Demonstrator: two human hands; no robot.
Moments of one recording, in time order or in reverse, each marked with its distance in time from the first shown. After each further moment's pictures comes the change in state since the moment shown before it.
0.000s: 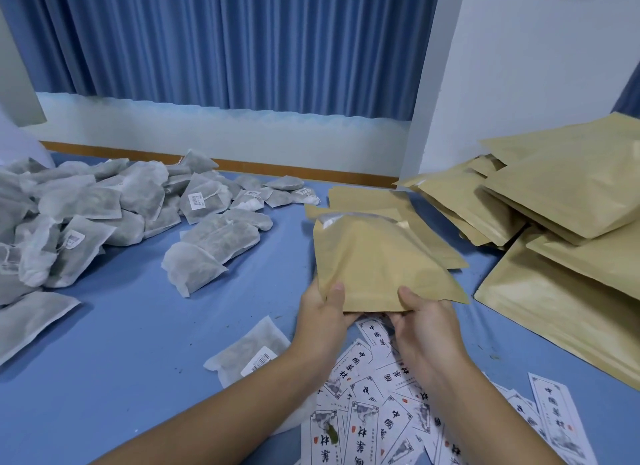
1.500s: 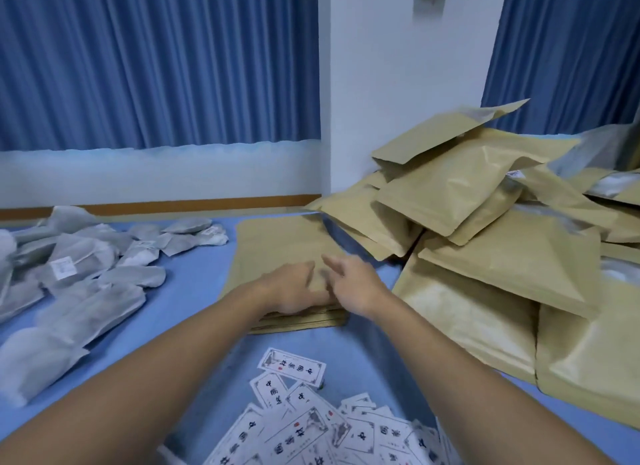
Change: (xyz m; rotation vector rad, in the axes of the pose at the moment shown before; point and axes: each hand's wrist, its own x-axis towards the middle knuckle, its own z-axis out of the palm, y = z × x) left_hand 0.140 0.003 0.109 1.765 -0.622 0.198; right_hand 0.137 -0.079 -0.039 -1.411 -0.221 -0.316
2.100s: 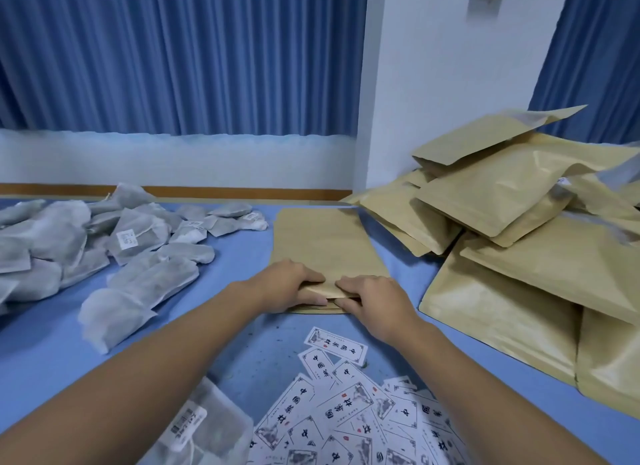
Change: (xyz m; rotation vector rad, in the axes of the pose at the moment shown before) left_hand -0.049 -0.079 -0.003 0.080 0.073 0.215; right_hand -0.041 -0.014 0.031 -0.576 -0.037 -0.325
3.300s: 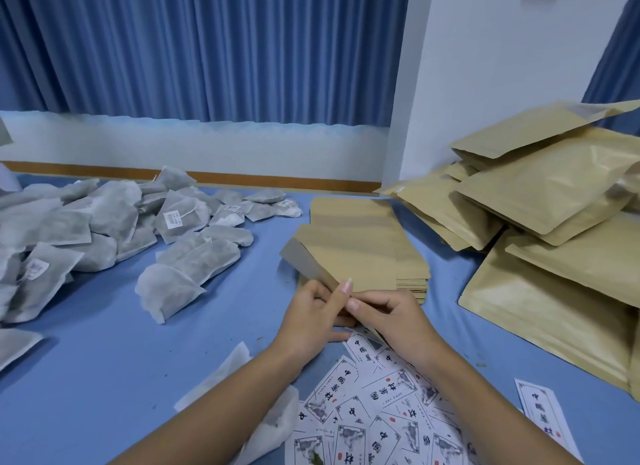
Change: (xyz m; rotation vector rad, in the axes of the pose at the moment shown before) left_hand -0.086 0.062 0.041 -1.418 0.451 -0.443; right_hand -0.036 -0.054 0.020 1.252 -0.047 0.012
